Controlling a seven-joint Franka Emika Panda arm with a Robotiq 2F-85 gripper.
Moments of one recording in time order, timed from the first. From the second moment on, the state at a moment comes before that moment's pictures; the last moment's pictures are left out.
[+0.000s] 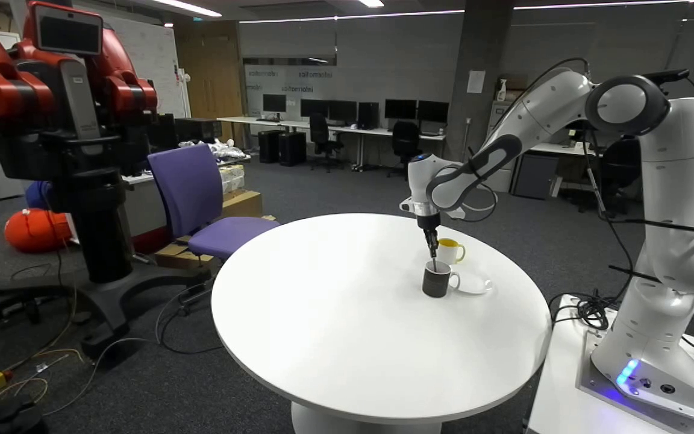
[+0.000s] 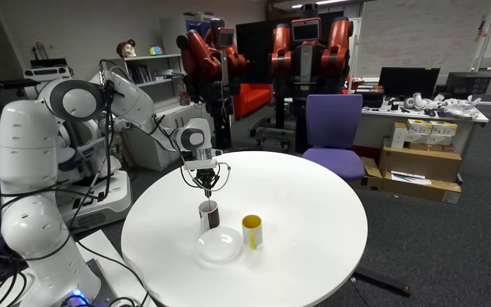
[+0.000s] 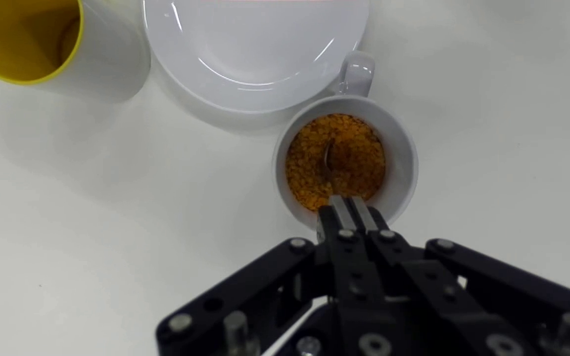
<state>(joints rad) -0.04 0.32 0.04 -2.06 -0.28 2.22 -0.50</state>
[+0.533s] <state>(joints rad) -0.05 0.33 0.06 -2.06 -0.10 2.23 -0.57</state>
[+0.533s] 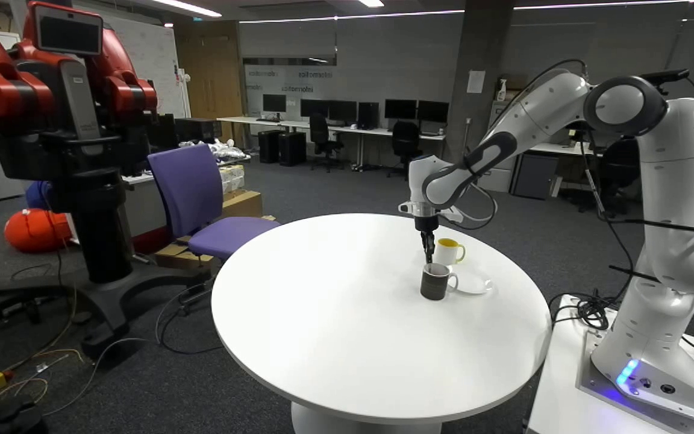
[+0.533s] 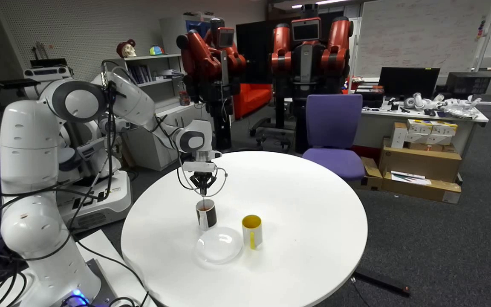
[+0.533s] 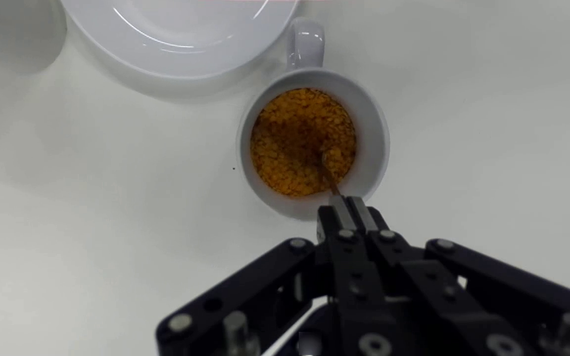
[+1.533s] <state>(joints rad) -0.05 0.33 0.05 -2.04 -0.14 2.20 -0.56</state>
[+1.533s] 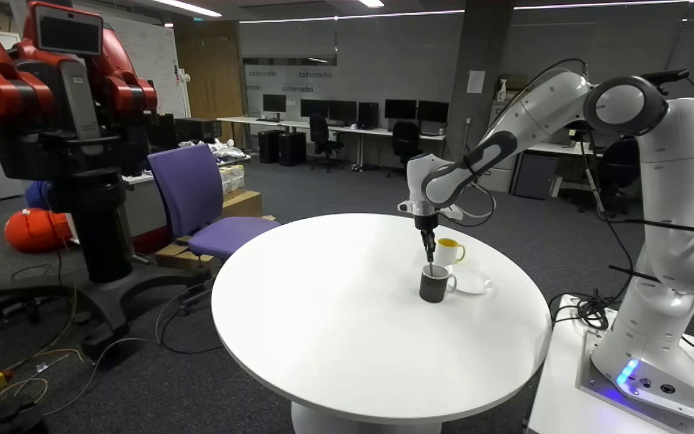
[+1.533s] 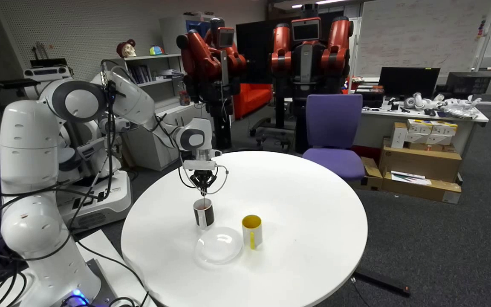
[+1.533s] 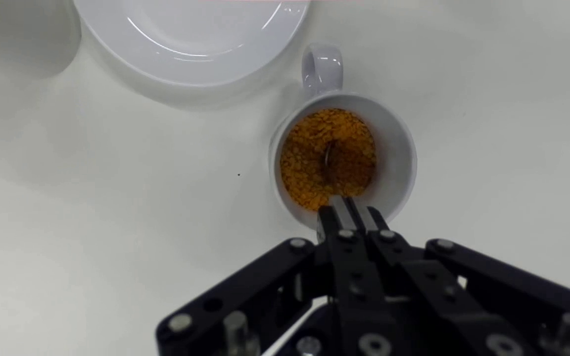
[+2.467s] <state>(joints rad) -0.05 0.33 0.06 -2.04 -0.13 2.19 -0.59</state>
